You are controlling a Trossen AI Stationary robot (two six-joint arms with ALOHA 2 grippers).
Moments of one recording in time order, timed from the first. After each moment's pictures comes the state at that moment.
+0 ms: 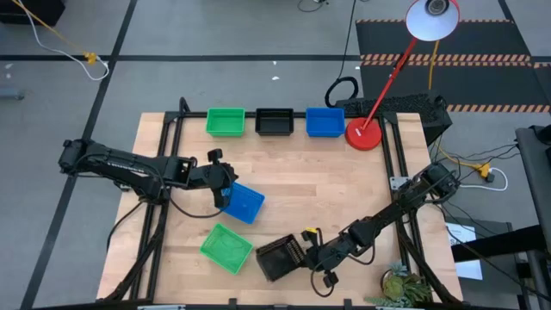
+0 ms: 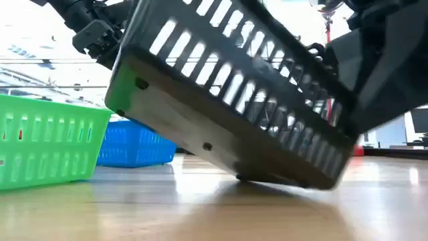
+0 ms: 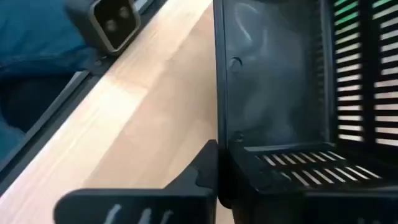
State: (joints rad) left arm -0.10 1.13 0.77 -0.49 -0.37 -0.03; right arm 0.59 1.77 0.86 0.18 0.10 0.13
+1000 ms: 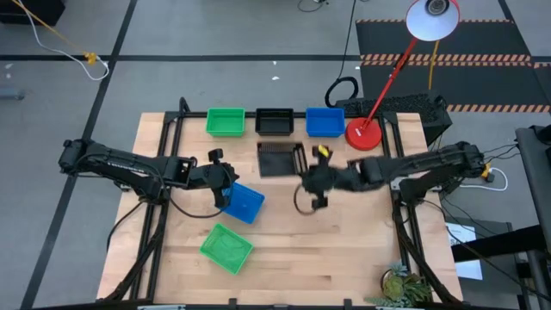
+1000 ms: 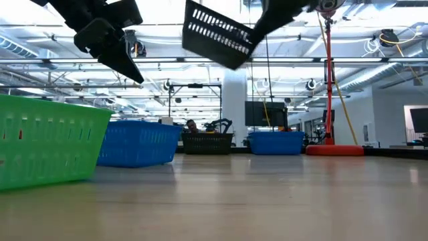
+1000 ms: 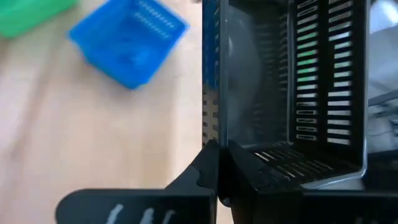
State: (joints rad) left arm -0.10 1.13 0.77 -0.47 -0.37 -0.03; right arm 0.14 1.40 1.21 -0.60 0.42 -0.20
